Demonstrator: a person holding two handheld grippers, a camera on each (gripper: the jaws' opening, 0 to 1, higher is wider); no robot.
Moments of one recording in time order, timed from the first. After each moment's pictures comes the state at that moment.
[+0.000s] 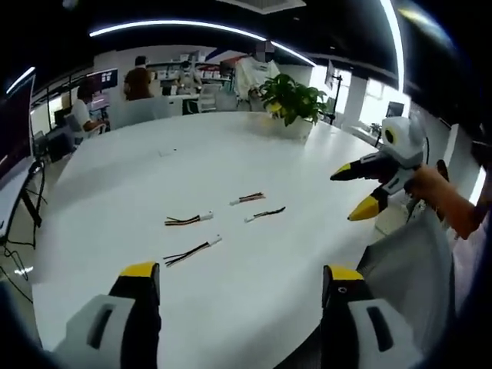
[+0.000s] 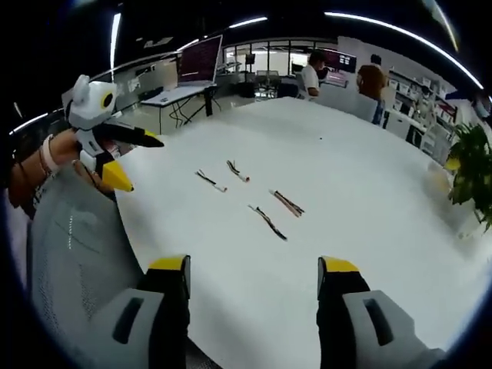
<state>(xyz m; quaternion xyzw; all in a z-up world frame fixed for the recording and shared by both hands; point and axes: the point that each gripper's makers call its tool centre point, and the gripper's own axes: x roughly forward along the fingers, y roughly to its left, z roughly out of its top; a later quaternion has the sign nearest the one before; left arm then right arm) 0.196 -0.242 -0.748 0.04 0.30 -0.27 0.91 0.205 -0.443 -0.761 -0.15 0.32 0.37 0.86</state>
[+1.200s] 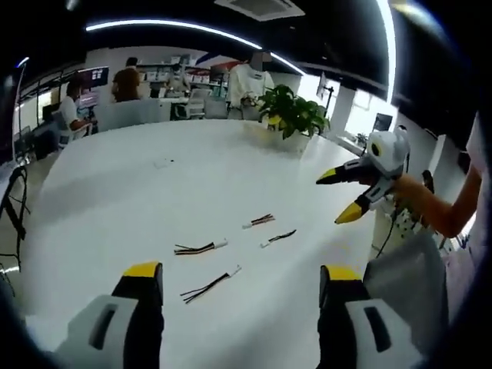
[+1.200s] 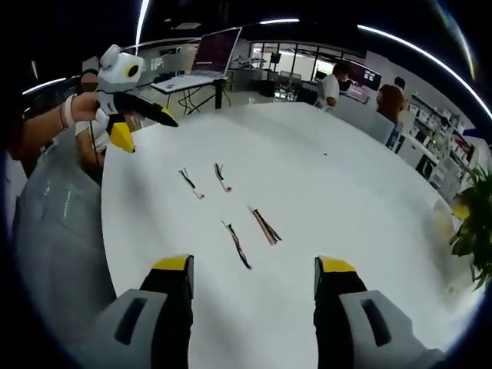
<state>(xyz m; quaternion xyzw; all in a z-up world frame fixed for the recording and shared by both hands) 0.253 -0.232 -0.739 -0.02 0.29 -0.33 0.90 0.272 -0.438 -0.762 -0.21 0.29 0.41 0.84</state>
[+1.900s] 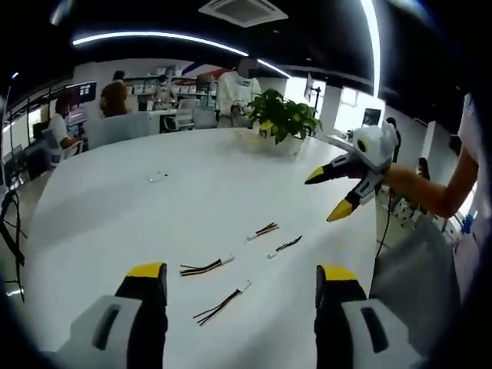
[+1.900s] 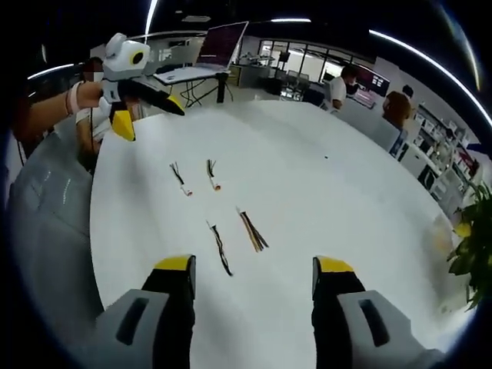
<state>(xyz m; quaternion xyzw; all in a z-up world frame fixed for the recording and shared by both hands) 0.279 -0.227 -0.746 0.03 0.27 -0.35 0.90 0.300 -0.434 -0.772 -0.24 0.29 0.43 0.82</state>
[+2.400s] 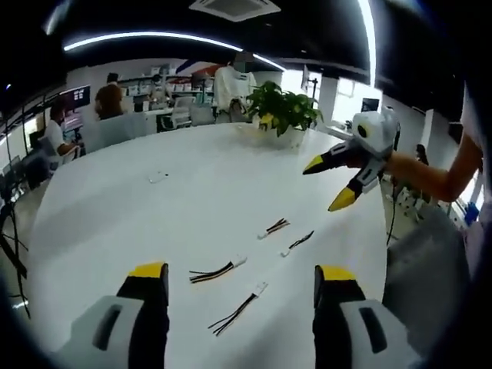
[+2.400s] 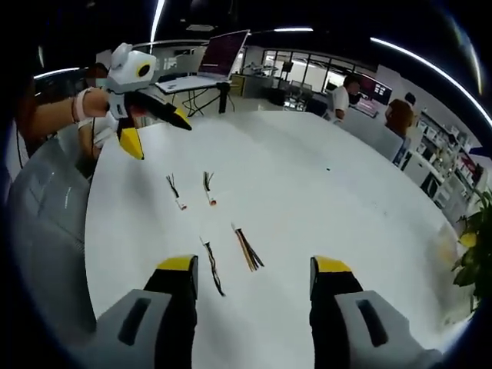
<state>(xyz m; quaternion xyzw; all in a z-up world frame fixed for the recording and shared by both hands) 0.303 -0.224 -0.758 0.07 0.26 -0.35 0.90 0.317 -0.420 -0.772 -0.23 0.26 0.44 0.83</state>
